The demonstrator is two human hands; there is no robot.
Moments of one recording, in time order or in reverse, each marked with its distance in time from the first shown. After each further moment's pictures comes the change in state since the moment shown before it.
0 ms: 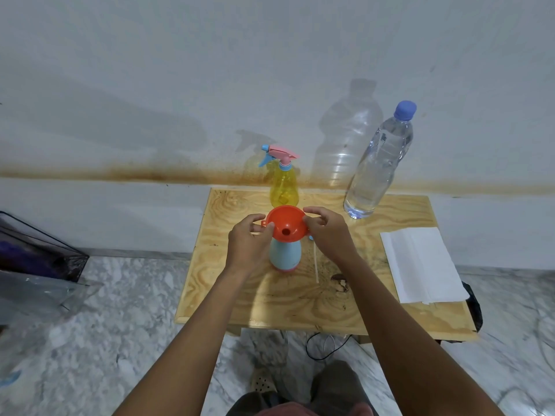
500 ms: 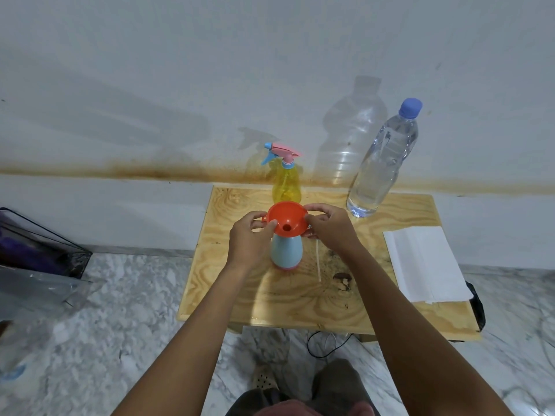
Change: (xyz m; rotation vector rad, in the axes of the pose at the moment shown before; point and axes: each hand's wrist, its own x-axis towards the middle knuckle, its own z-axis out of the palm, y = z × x) left_hand 0.001 0.004 -0.004 -0.078 -0.017 -0.048; right_hand 0.006 -0.010 -0.005 0.113 -0.094 0.092
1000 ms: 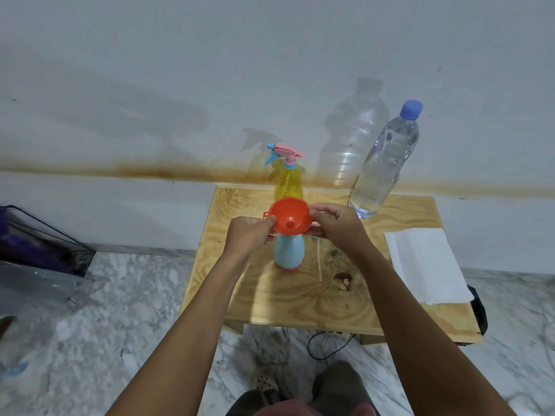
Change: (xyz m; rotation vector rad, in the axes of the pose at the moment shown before) left_hand -0.003 0.018 -0.008 -0.153 -0.053 -0.208; right_hand -0.019 -0.011 -0.013 0.119 -0.063 -0.039
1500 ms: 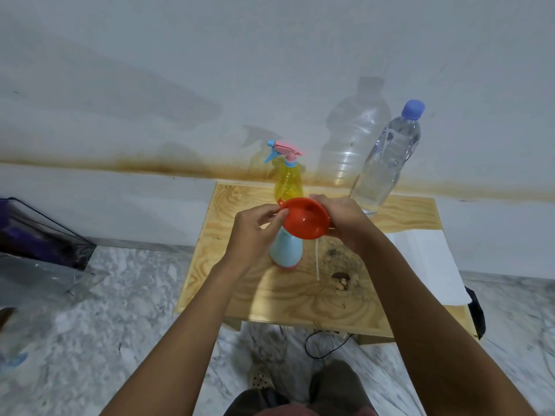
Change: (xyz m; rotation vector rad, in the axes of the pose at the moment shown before) left_hand -0.012 -0.004 0.003 0.177 -0.048 0.607; right_hand 0.013 -0.022 -0.005 -0.002 0.021 0.220
